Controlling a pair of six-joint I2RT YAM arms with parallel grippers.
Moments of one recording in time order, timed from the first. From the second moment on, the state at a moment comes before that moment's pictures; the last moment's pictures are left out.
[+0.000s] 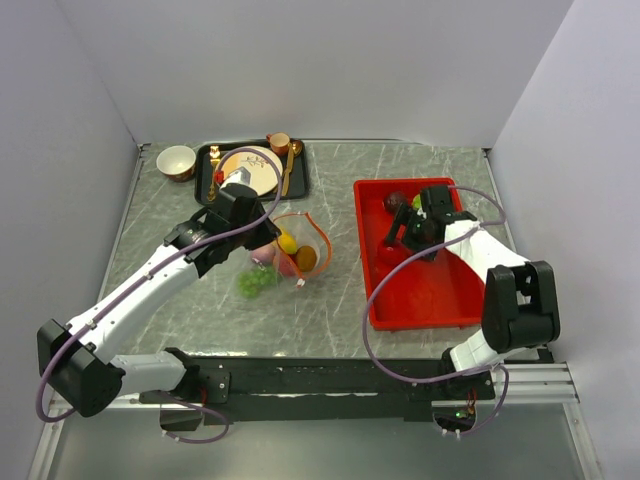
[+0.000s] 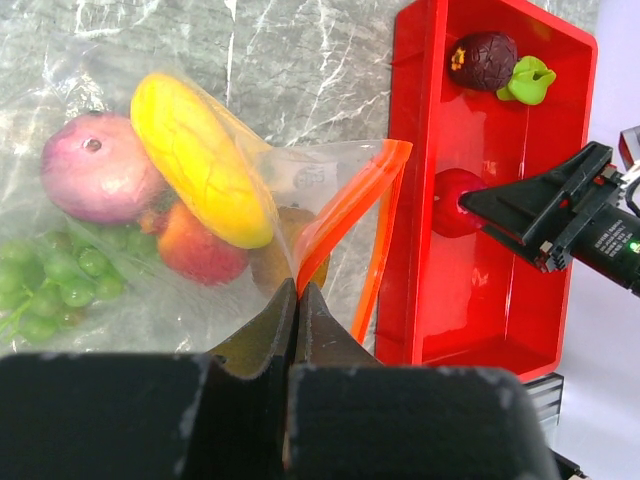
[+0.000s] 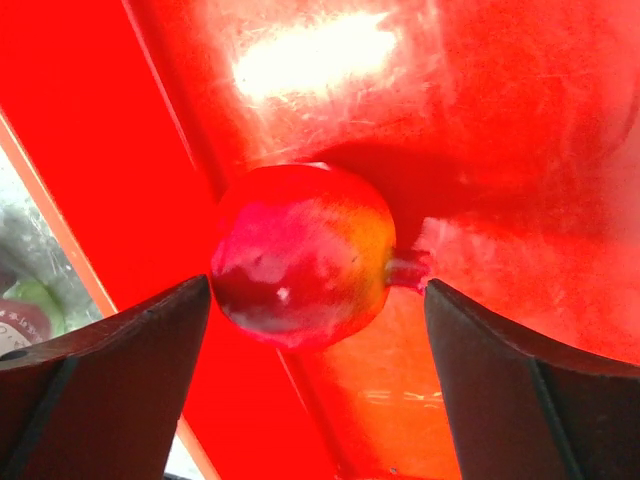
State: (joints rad) left arm -0.62 1.22 1.13 -0.56 -0.14 -0.88; right arm 0.13 1.53 0.97 -0.48 -0.13 0.55
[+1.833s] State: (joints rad) left arm -0.62 1.25 1.12 -0.52 -0.09 -0.88; right arm 0.15 1.25 0.96 -0.52 -0.30 0.57
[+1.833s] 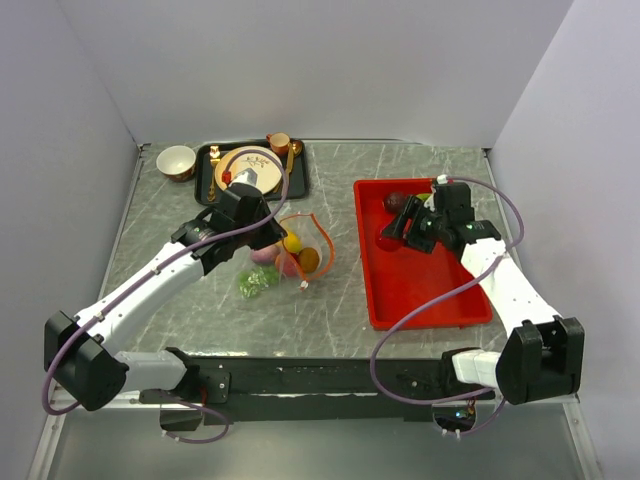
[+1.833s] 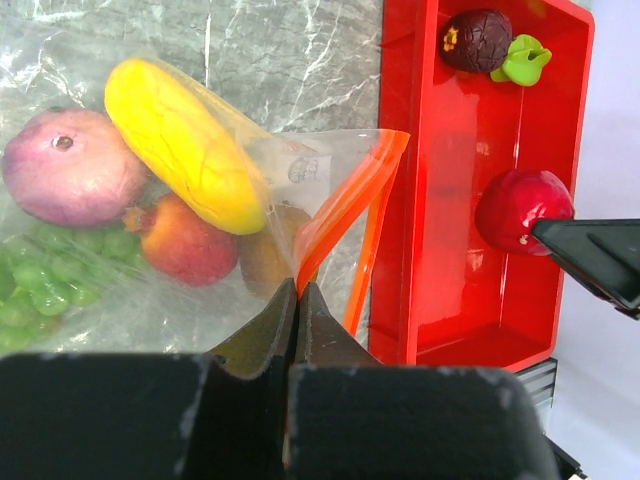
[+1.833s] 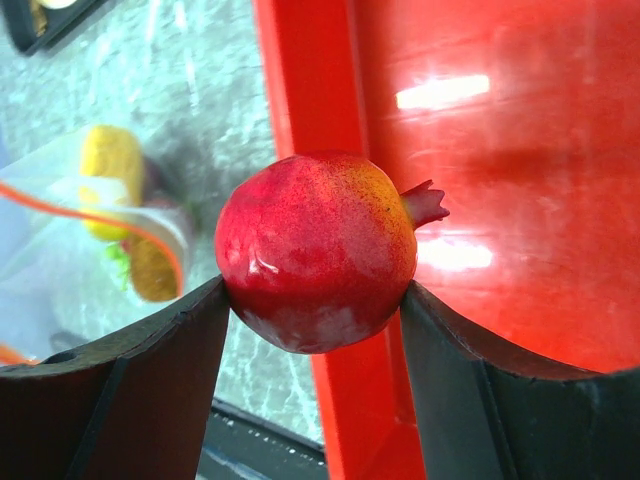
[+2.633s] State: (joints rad) left arm -0.62 1.25 1.12 -0.49 -0.06 -0.88; right arm 0.58 1.44 1.16 -0.44 -0.34 0.66
